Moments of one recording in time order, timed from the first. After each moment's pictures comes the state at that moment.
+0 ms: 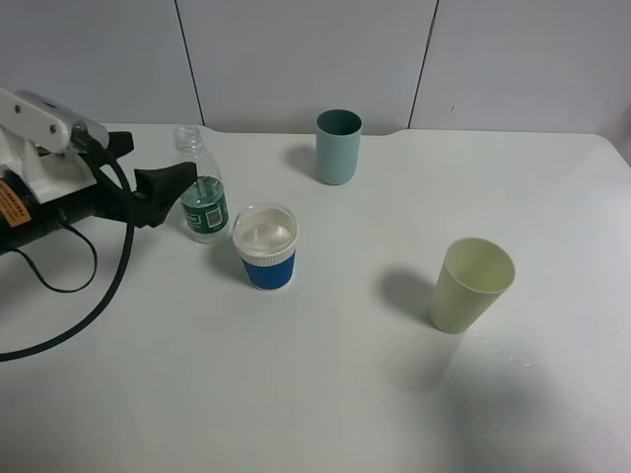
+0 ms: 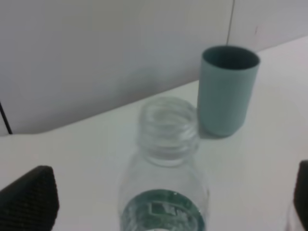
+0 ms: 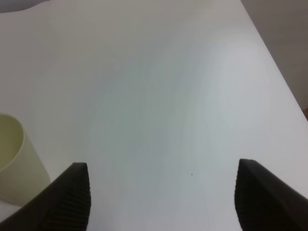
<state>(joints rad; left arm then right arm) -0.10 1.56 -0.30 0.54 -1.13 -0.22 -0.02 0.00 -0.50 -0.11 1.07 0.08</state>
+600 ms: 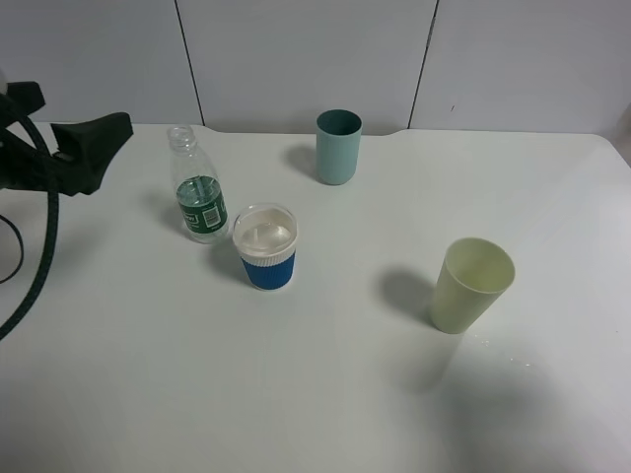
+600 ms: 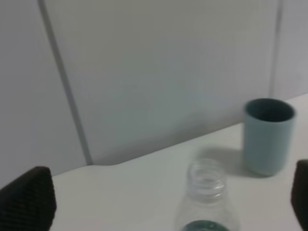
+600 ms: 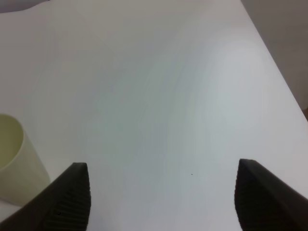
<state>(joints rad) -0.10 1.06 -0.26 0.43 -0.73 -0.26 -0.02 0.00 -0.50 -0.11 1.07 0.08</state>
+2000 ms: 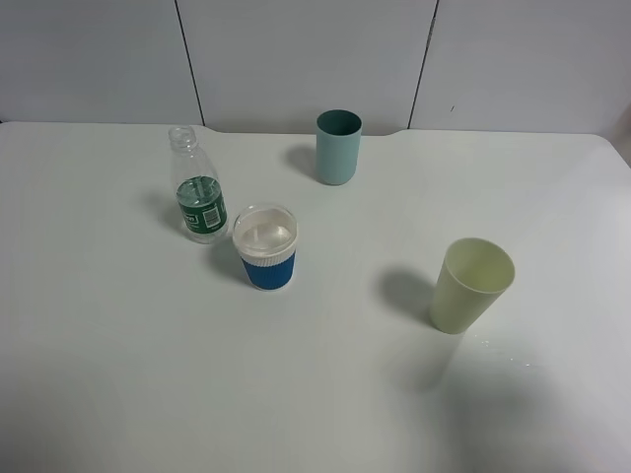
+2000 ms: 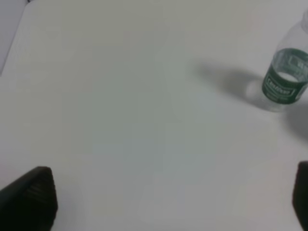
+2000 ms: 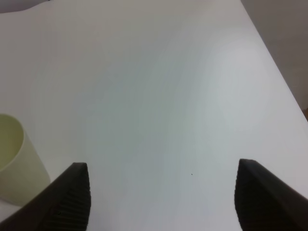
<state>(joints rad) -0.10 0.24 -0.62 0.11 0.96 -0.09 -0.02 0.00 -0.50 -0.11 1.07 0.08</state>
